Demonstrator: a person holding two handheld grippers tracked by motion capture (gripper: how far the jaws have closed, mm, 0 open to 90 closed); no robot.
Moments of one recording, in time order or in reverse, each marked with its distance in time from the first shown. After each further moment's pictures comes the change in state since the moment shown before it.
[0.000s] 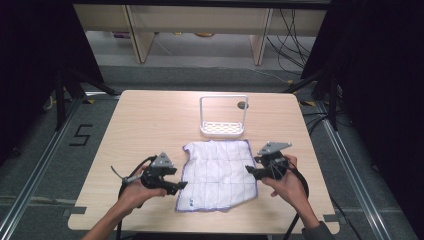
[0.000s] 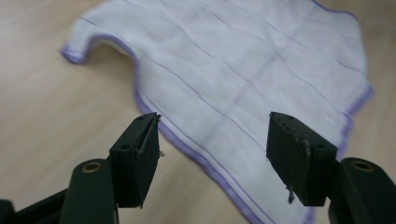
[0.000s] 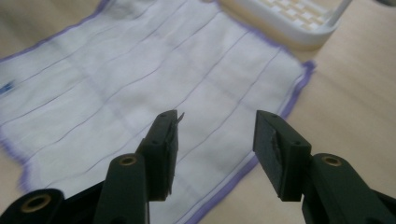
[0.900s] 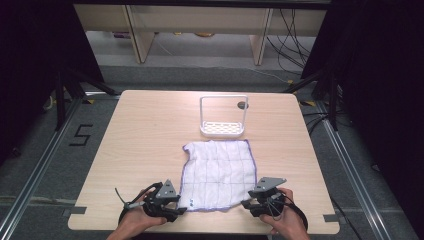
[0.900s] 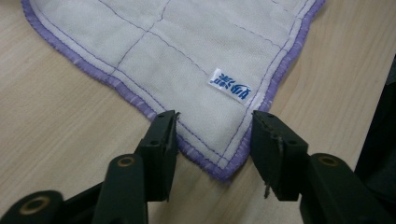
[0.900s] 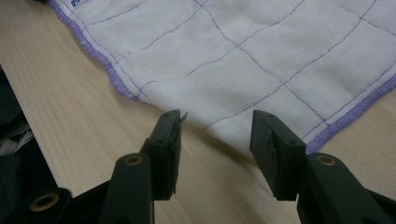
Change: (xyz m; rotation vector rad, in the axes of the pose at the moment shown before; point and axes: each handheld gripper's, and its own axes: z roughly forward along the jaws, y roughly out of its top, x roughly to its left) left arm -0.034 -0.036 0.010 0.103 -0.012 0.135; right arm 0.052 -0.059 0.008 0.060 0.106 -0.057
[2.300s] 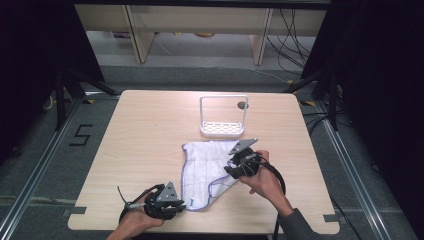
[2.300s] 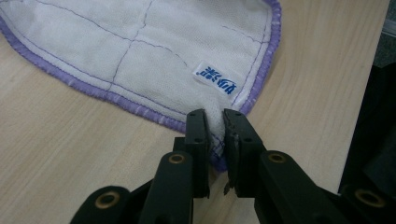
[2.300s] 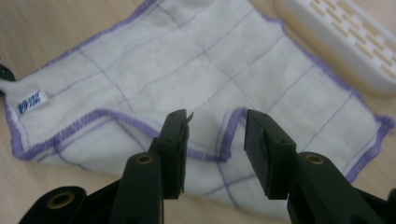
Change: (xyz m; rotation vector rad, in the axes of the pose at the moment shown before) left arm -0.003 0.001 0.001 -0.007 -0.023 0.070; right arm -0.026 0.104 0.024 0.059 -0.058 -0.049
